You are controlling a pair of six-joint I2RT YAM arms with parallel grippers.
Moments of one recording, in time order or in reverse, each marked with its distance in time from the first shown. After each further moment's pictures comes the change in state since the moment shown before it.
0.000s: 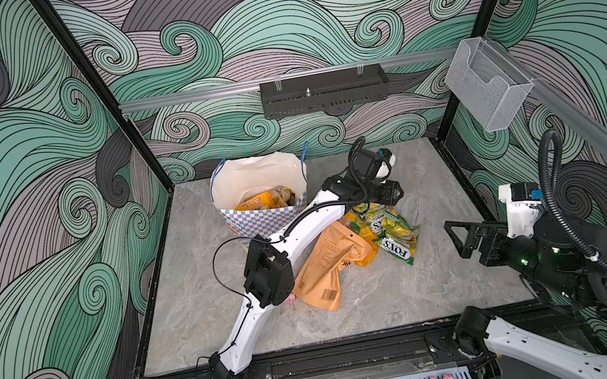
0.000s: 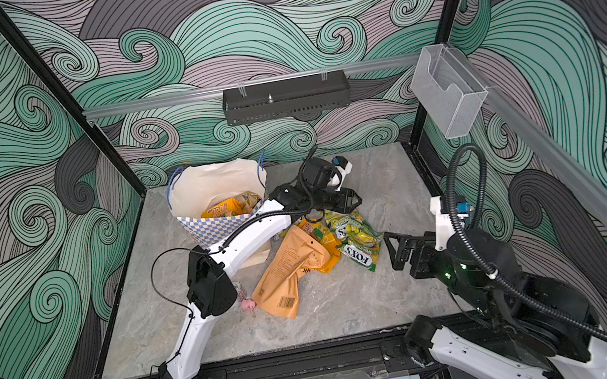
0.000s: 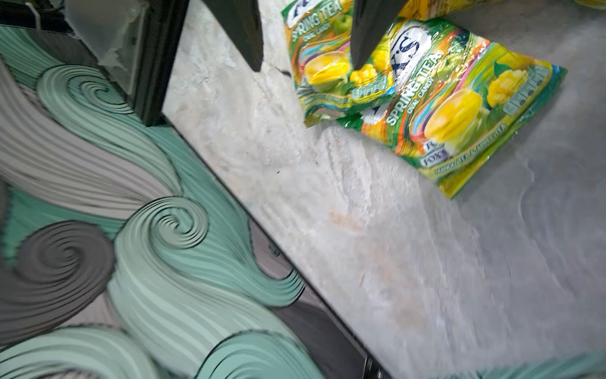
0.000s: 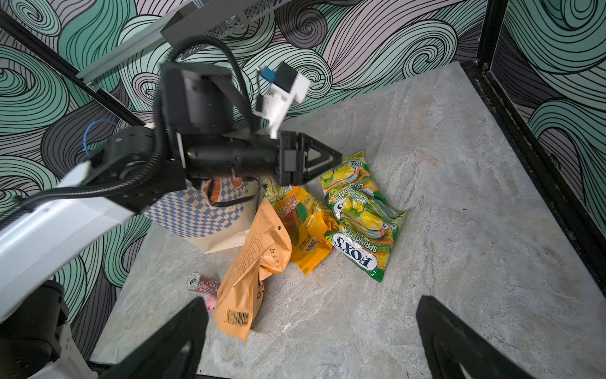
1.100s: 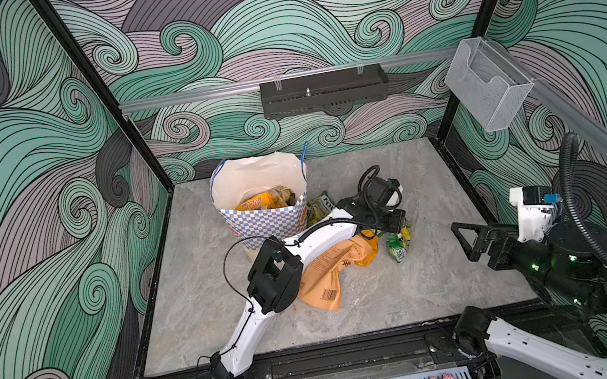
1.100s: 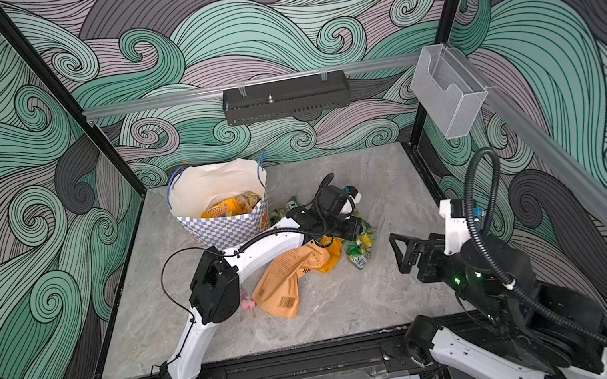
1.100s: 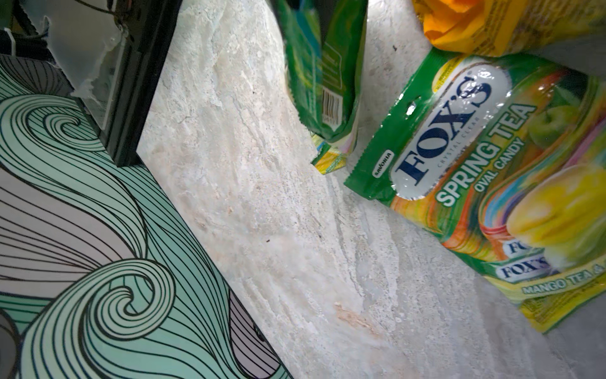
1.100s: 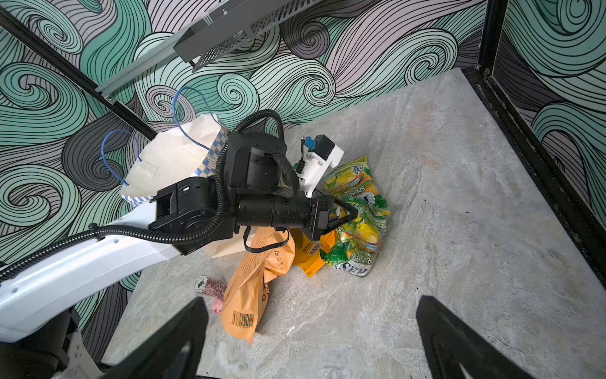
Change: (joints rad) left arm -0.061 0.037 -0.298 0.126 -0.028 -0.062; right arm 0.000 -0.046 -0.001 0.000 0.000 0.003
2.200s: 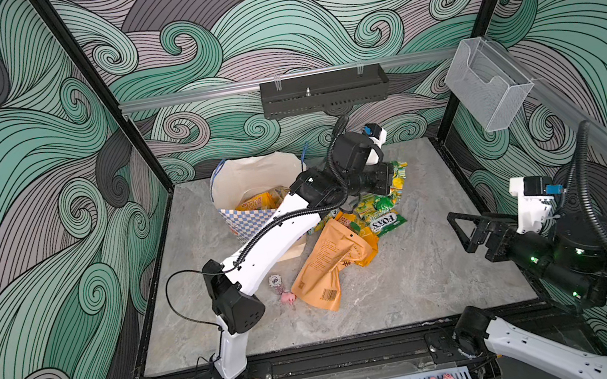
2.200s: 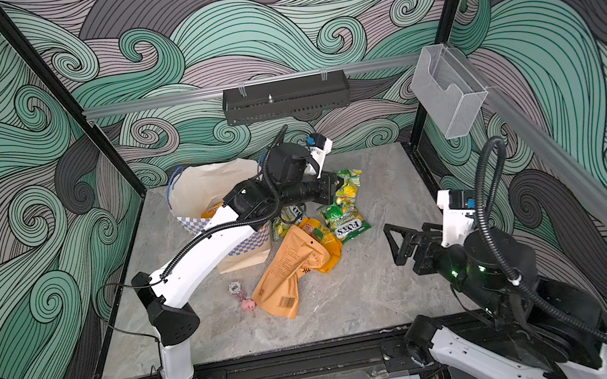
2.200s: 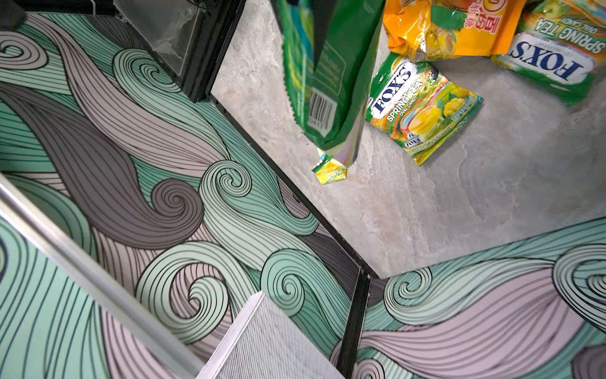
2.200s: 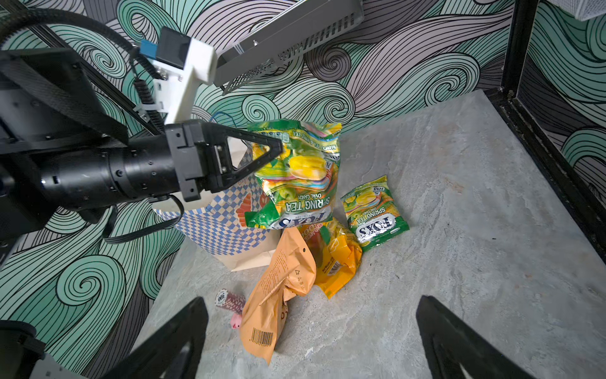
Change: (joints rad) left arm -0.006 -0.321 0.172 -0.199 -0.123 0.003; right arm 0.000 0.019 0.023 0.074 -0.014 -0.021
